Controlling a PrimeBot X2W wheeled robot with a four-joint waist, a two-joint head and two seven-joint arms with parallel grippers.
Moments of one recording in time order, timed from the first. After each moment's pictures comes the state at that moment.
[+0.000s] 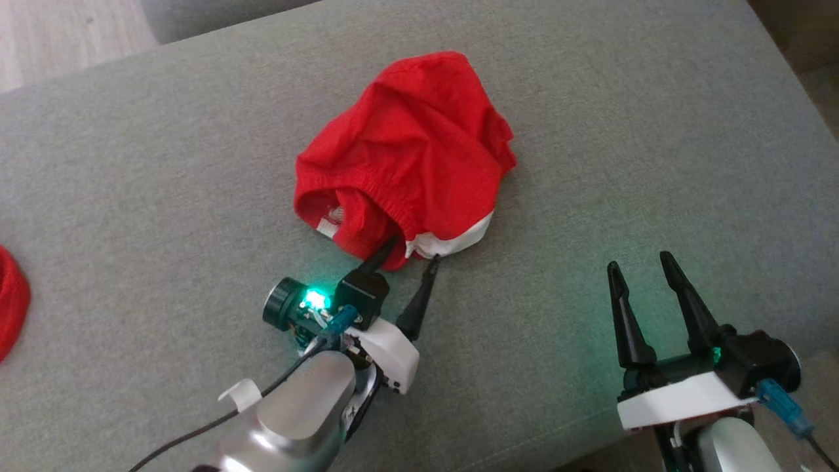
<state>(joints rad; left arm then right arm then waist) -0.58 0.05 -0.90 0.76 -0.48 0.07 -0.24 0.01 -0.07 0.11 0.14 0.11 0.13 -0.26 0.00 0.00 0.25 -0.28</state>
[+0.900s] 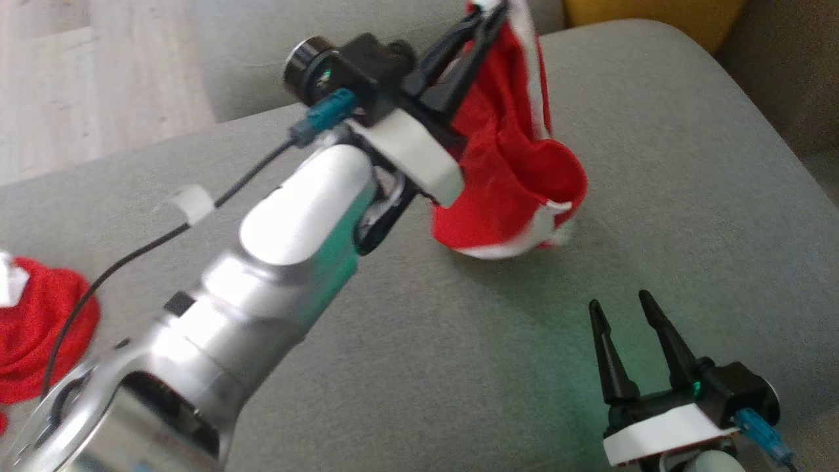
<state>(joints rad) -1.04 0.06 -0.92 0.62 -0.68 -0.09 -0.22 0.08 -0.05 0.15 0.16 0.13 0.13 -0.26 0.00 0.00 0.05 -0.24</state>
